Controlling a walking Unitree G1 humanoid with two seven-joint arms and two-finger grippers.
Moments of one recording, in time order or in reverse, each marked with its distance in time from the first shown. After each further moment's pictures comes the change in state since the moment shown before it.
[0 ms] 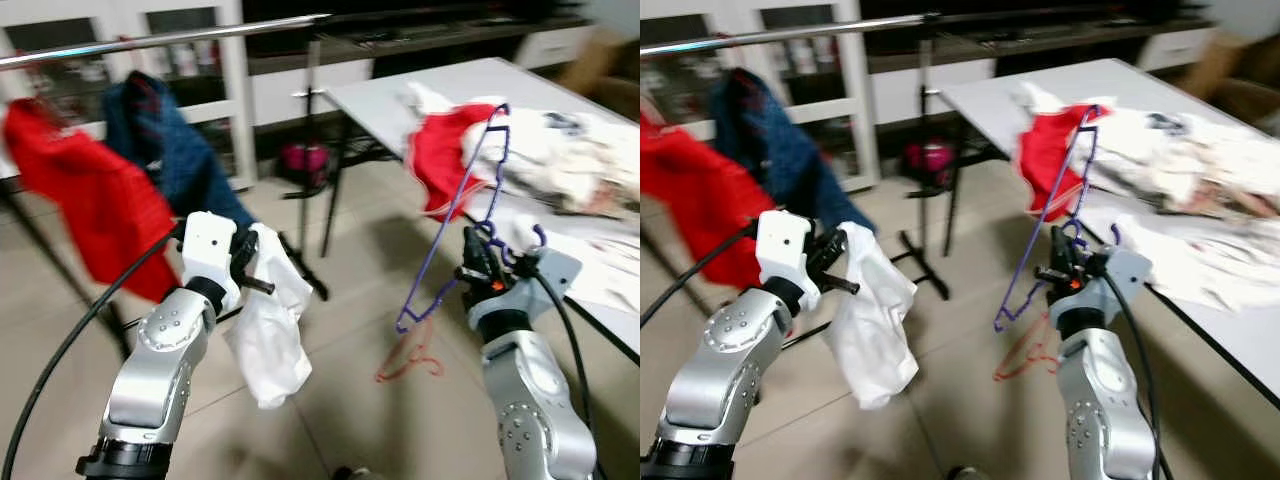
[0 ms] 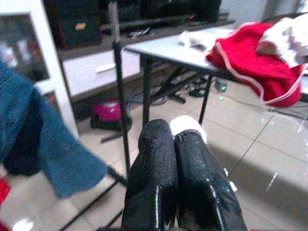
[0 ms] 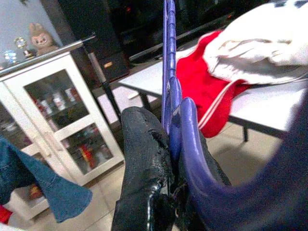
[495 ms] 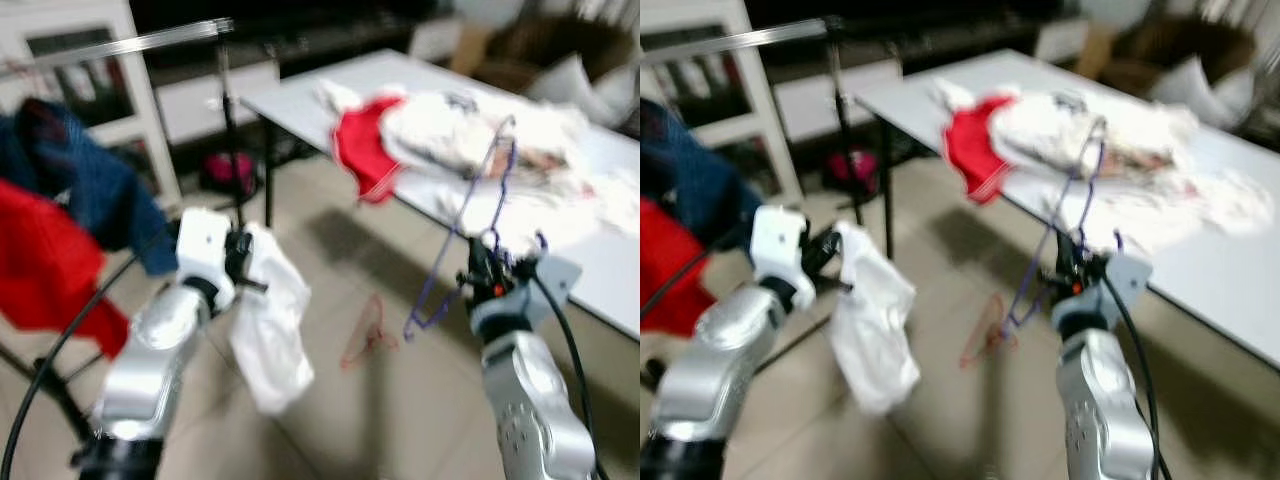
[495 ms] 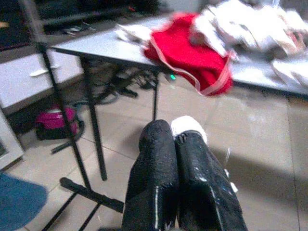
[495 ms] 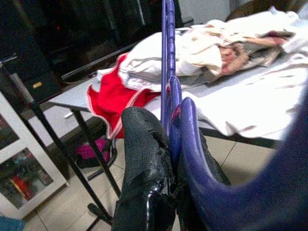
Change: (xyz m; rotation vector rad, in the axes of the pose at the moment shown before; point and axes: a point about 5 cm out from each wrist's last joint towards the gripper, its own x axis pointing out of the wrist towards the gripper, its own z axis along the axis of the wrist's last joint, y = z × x) left arm 0.000 0.008 -0.002 -0.007 0.065 -0.026; right arm 0.001 -0.005 0.000 -0.017 0.009 -0.075
